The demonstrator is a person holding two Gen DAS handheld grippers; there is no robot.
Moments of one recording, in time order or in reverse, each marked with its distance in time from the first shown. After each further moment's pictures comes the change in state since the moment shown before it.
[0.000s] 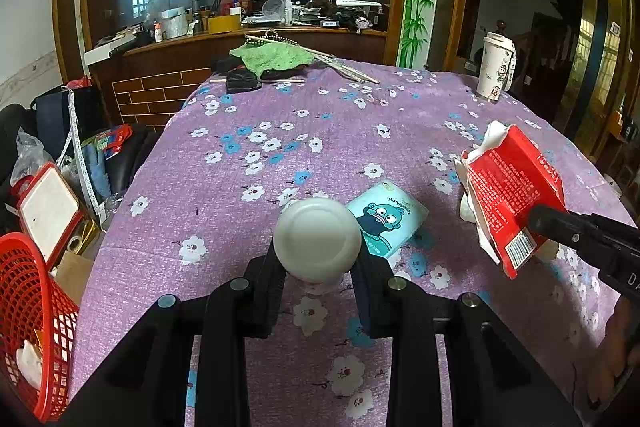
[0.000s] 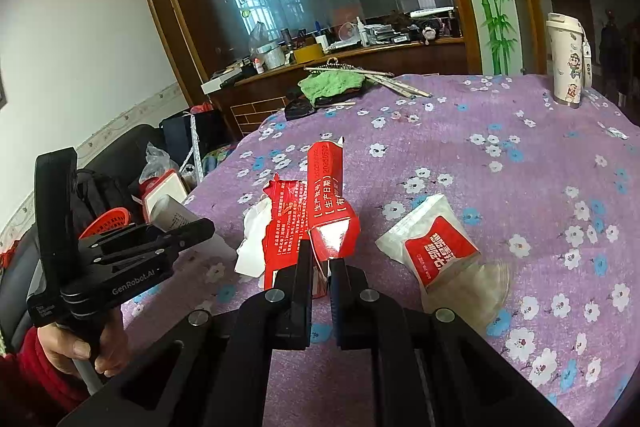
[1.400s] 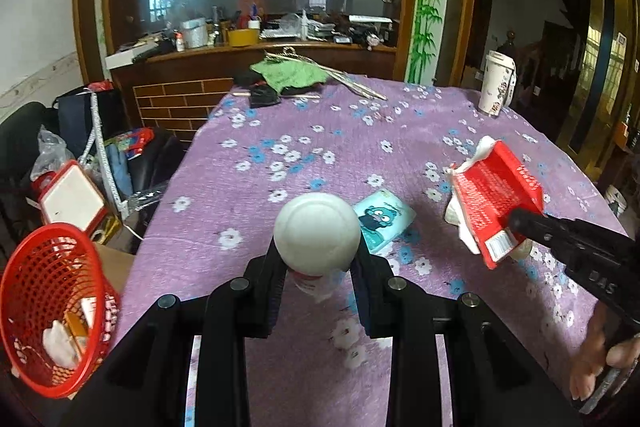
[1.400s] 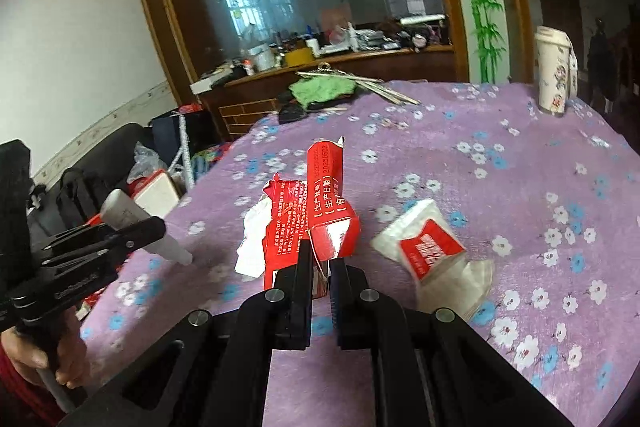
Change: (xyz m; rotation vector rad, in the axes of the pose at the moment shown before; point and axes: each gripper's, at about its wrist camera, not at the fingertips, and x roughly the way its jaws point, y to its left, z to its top) left arm -0.066 0.002 0.001 -0.036 -0.033 0.059; right arm -0.022 0.023 0.006 -0.015 -0.006 -0.058
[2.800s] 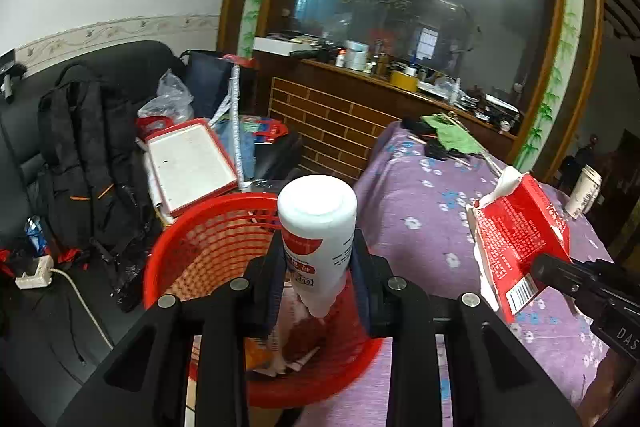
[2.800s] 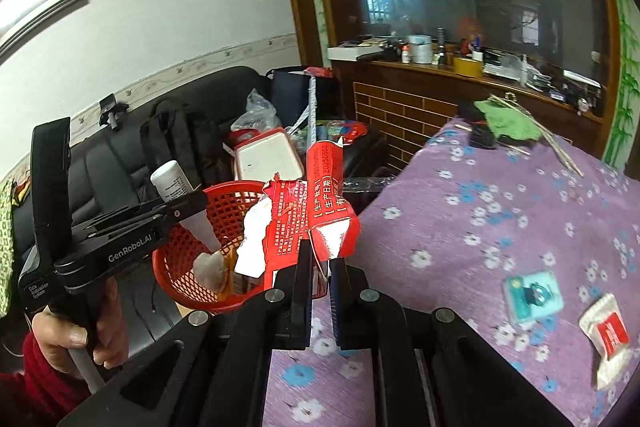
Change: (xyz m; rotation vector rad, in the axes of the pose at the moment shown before) left arm -0.095 0.233 -0.043 -0.359 -0.120 0.229; right arm 0.057 0.247 0.016 -0.321 0.091 0.261
